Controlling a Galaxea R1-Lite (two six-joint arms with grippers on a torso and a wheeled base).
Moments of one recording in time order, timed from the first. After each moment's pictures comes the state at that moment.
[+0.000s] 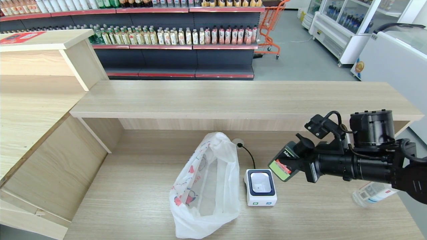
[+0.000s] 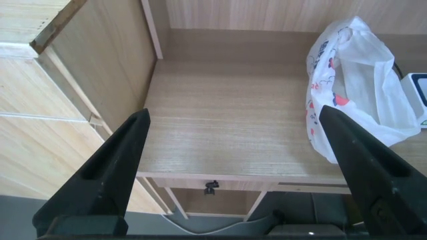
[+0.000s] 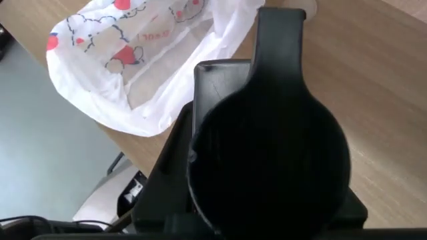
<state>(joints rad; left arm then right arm) 0.00 0.00 0.00 0.00 0.00 0.00 0.30 1.66 -0.71 -0.48 0.38 -0.24</state>
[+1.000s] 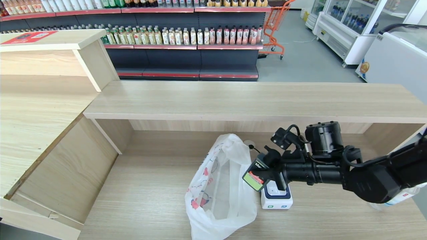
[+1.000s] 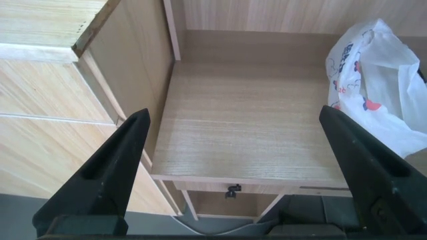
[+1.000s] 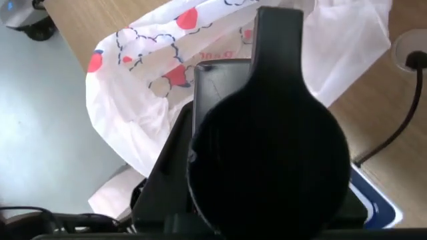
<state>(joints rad) 0.00 0.00 0.00 0.00 0.00 0.00 0.42 1.89 -0.79 -0.59 0.47 -0.25</state>
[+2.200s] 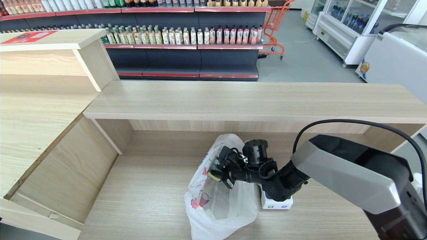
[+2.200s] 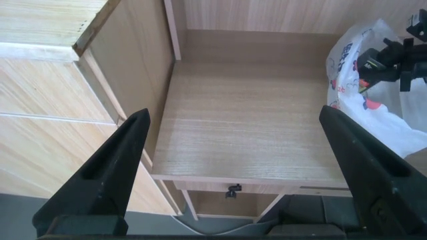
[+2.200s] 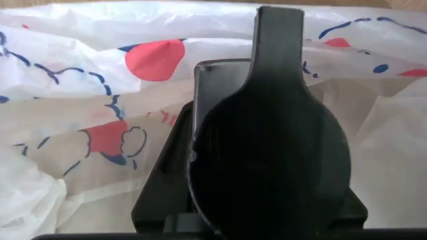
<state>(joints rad) 0.00 0.00 0.00 0.00 0.00 0.00 0.57 2.48 -1.27 -0.84 0.39 -0.53</state>
